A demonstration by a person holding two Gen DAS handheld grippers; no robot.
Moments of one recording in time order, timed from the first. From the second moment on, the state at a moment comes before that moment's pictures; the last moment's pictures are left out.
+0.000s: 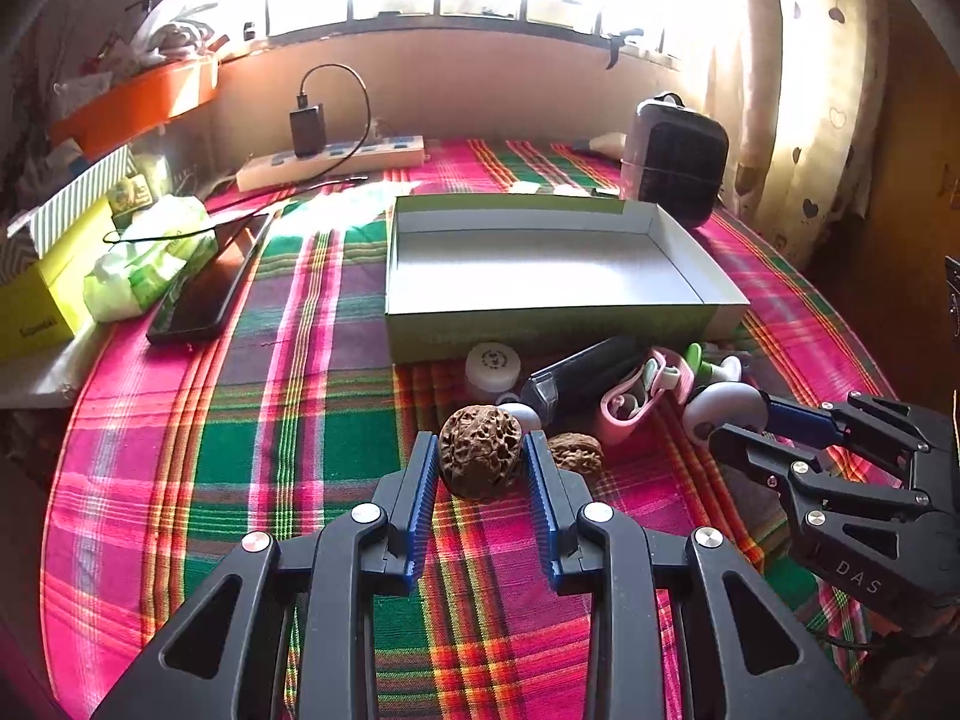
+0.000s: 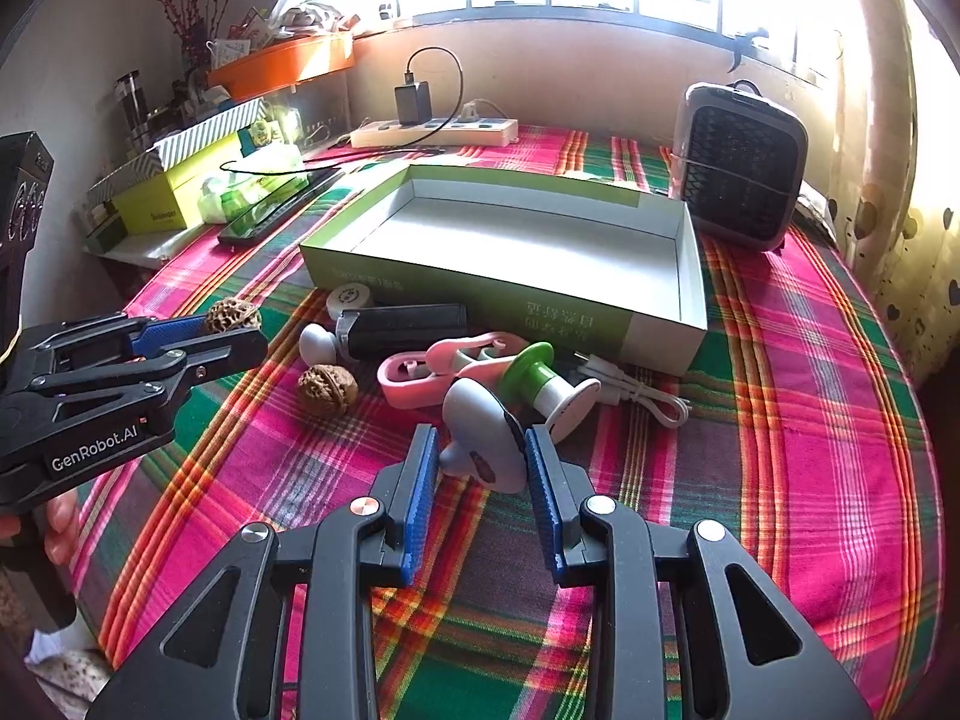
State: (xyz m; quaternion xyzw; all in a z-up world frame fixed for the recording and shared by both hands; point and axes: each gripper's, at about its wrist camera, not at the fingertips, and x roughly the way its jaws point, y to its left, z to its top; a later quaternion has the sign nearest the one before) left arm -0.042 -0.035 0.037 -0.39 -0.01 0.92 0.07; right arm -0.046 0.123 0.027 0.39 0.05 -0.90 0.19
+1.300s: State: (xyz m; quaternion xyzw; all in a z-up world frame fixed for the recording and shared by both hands) left arm -0.076 -0.029 0.045 -0.39 -0.01 0.92 0.08; right arm -0.058 0.126 0.019 0.43 -0.04 -0.86 0.28
